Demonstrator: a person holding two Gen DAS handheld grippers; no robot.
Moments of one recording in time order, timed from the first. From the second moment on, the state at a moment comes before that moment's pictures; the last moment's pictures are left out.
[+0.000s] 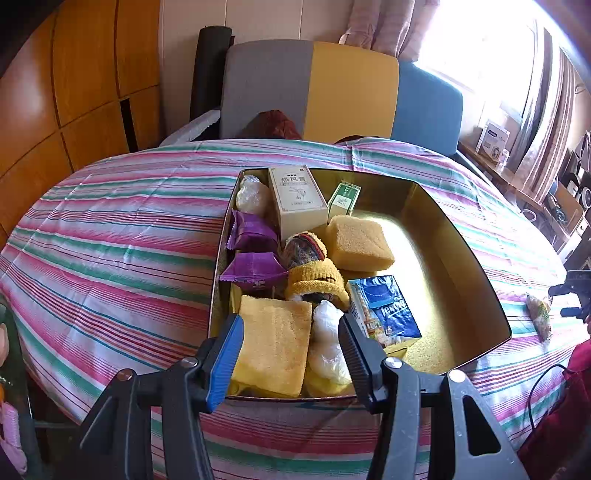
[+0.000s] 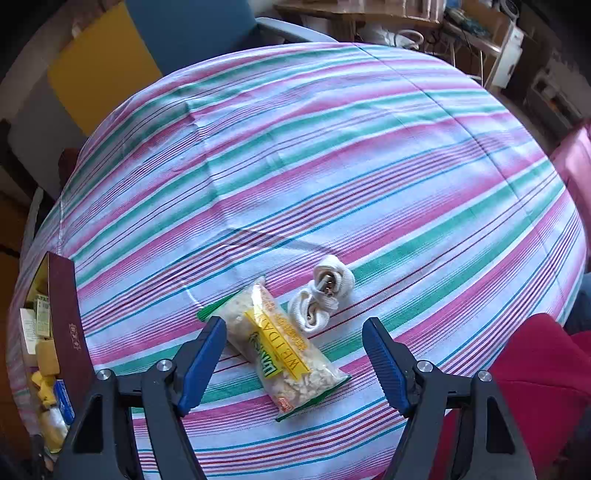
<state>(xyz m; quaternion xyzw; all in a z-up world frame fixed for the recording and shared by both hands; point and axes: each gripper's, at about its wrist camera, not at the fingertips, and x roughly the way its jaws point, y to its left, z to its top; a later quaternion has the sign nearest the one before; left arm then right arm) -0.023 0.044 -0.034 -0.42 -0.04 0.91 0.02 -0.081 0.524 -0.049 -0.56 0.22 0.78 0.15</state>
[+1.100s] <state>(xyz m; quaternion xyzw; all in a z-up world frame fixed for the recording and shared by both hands) -0.039 0.087 -0.019 -0.41 0.00 0.91 0.07 -0.124 0.518 -0.088 -0.59 0.18 0.76 0.21</state>
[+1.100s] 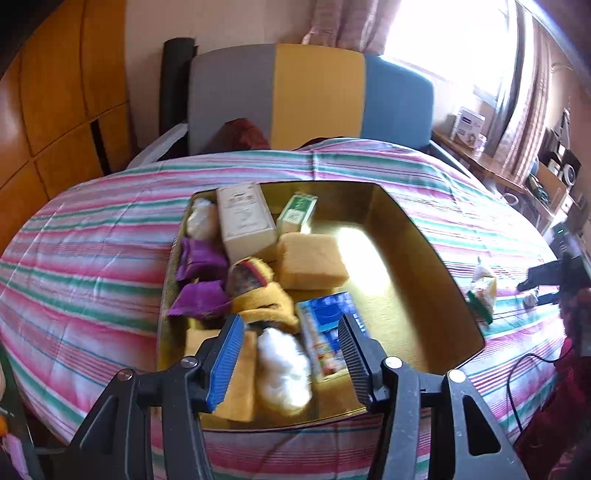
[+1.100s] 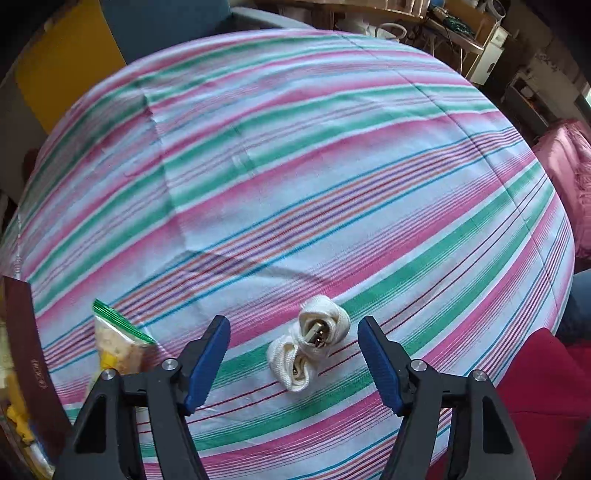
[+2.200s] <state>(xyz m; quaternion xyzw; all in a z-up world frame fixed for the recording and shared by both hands) -0.087 0.346 -0.034 -0.45 0.14 0.83 0.31 -0.133 0.509 -0.087 -0.57 0.16 0.79 0.17</state>
